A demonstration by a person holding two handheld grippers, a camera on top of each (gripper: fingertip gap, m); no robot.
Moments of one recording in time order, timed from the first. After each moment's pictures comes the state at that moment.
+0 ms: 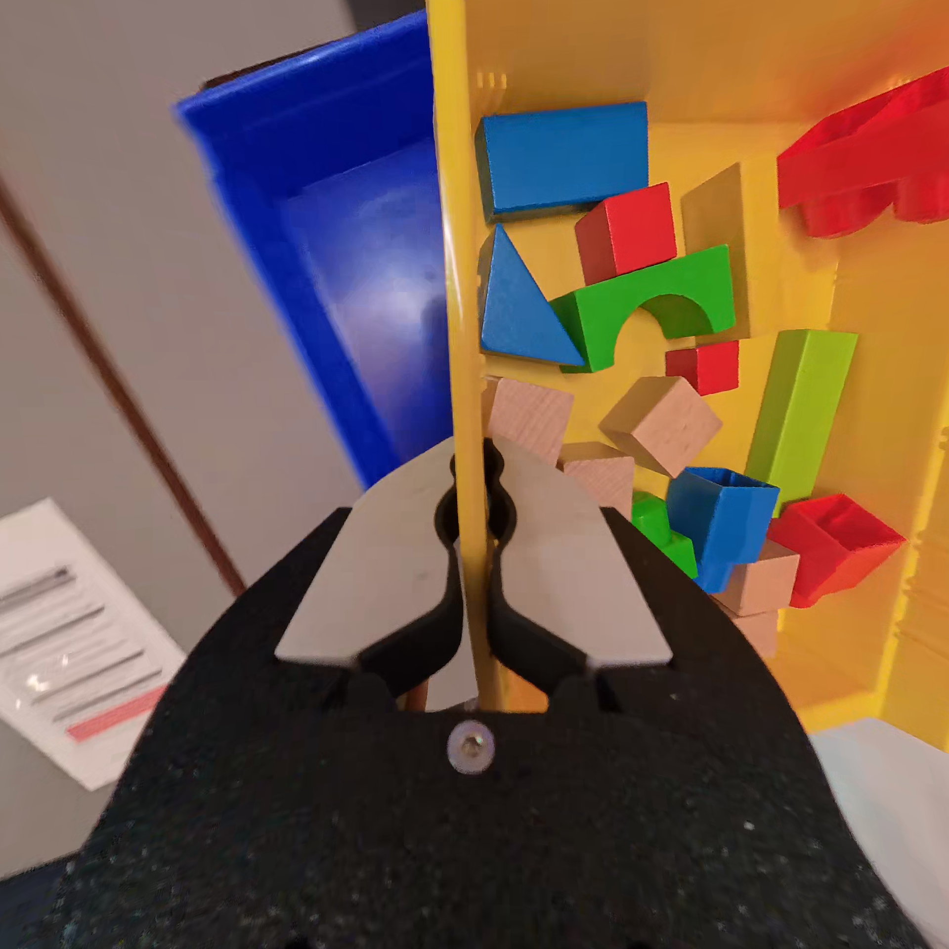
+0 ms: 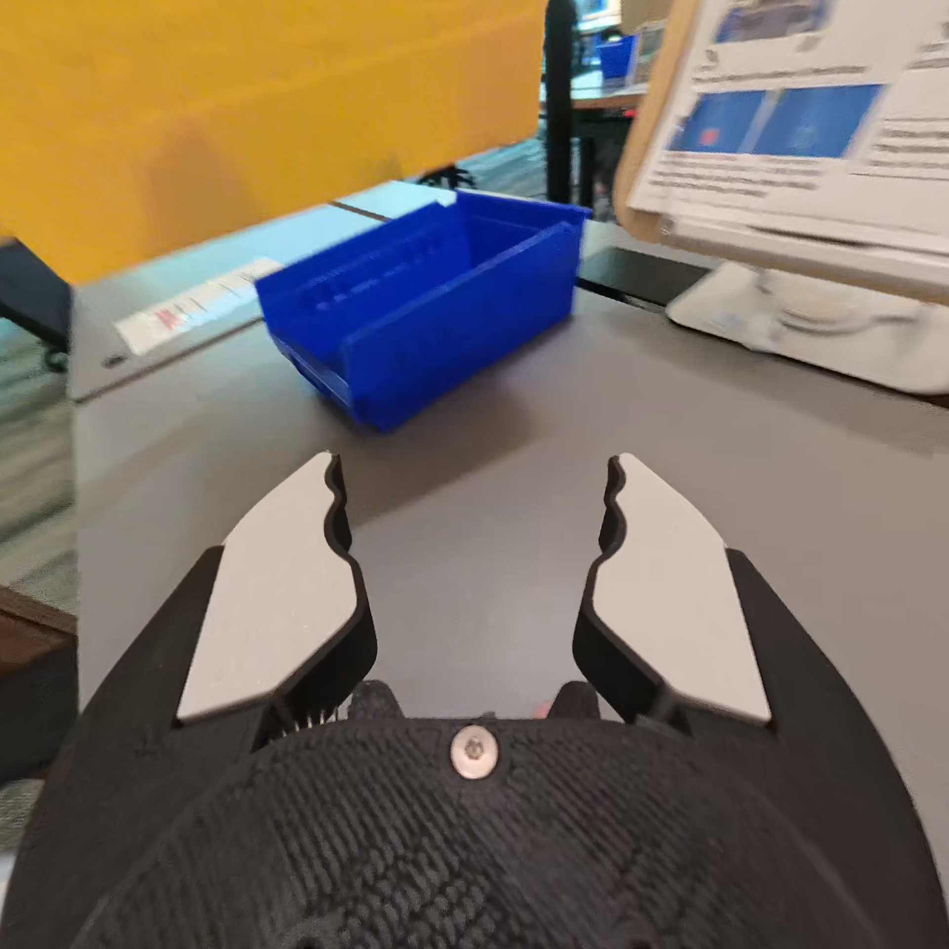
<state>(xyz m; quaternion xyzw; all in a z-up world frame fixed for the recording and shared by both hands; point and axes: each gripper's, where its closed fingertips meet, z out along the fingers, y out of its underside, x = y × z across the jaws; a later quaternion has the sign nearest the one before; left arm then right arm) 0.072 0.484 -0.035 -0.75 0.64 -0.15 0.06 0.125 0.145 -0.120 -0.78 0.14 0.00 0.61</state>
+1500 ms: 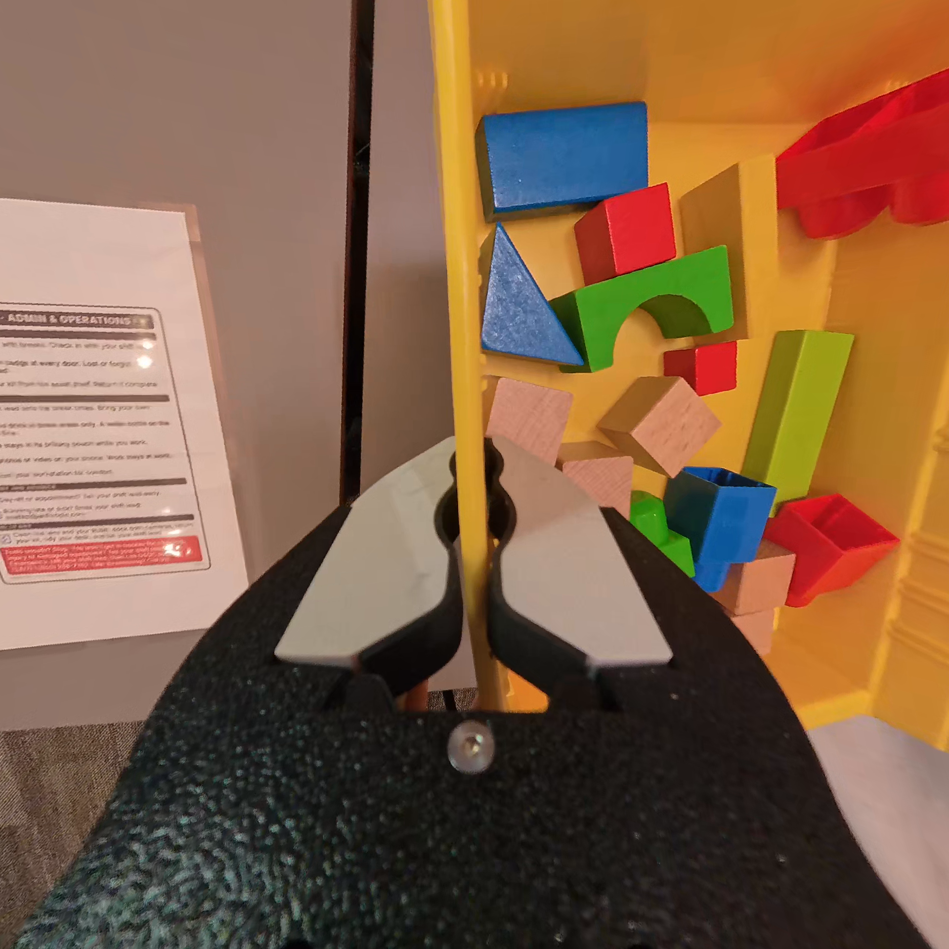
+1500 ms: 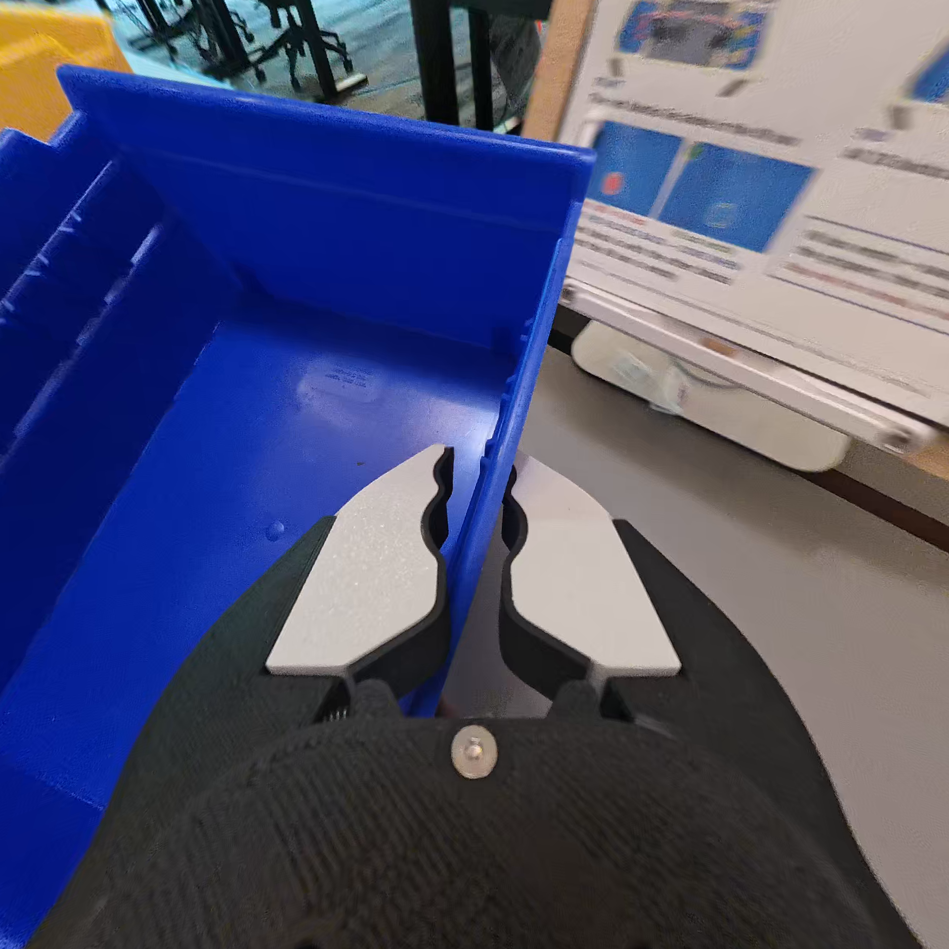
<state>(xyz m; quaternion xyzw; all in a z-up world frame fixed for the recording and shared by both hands) -0.065 0.621 -0.103 -0.86 0.48 -0.16 0.07 0.222 0.244 -0.100 -0.83 0.20 -0.07 0.51</state>
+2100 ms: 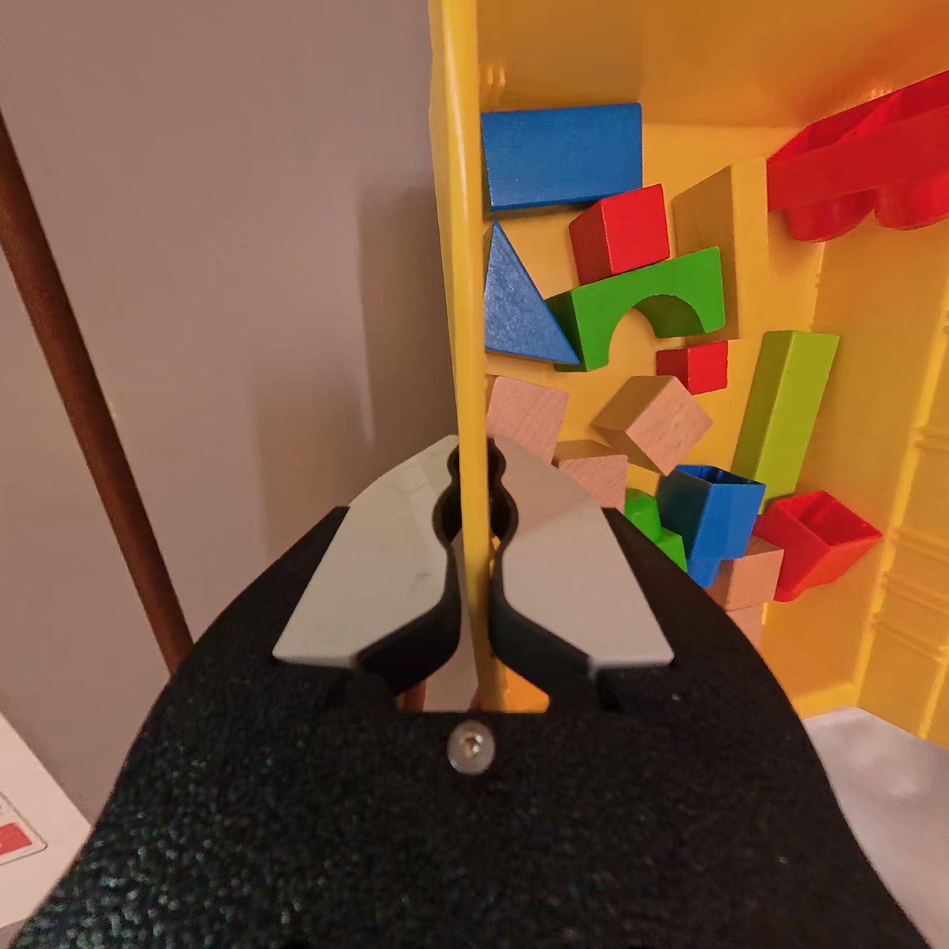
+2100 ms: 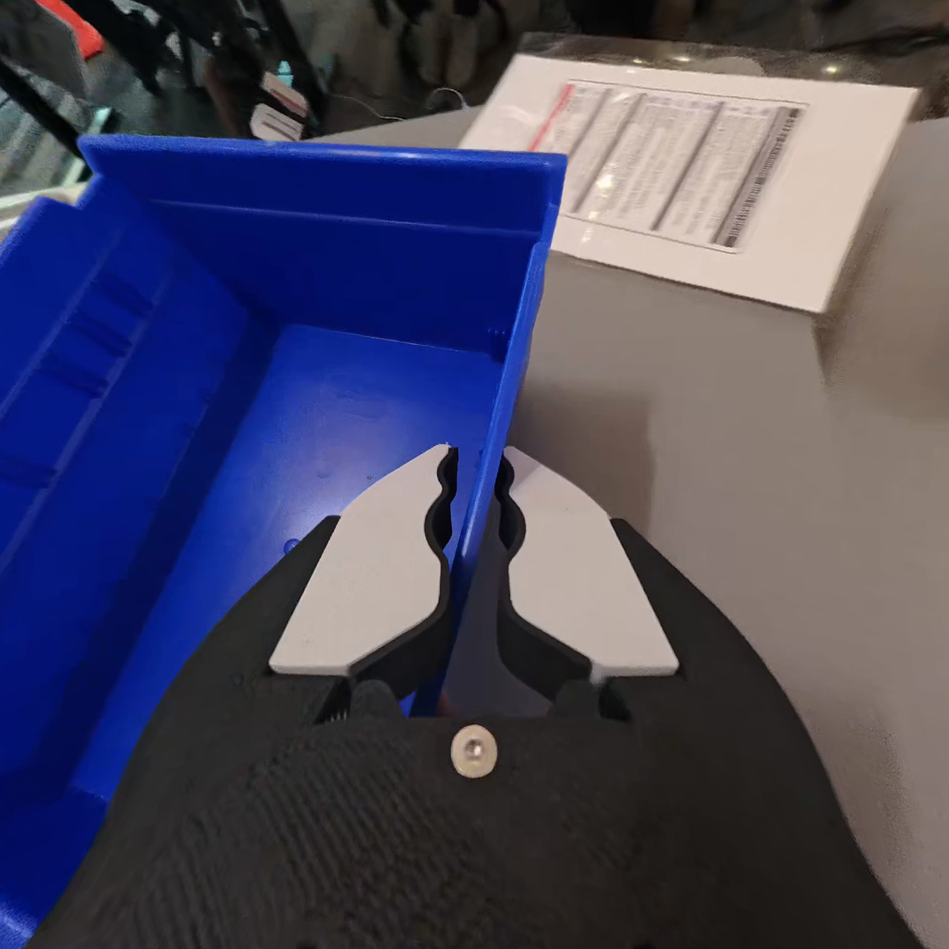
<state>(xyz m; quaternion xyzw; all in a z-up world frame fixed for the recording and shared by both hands) 0.061 0.567 -0.182 -0.82 0.54 -0.18 0.03 0.477 -0.226 -0.171 -0.75 0.50 -0.14 0.41</state>
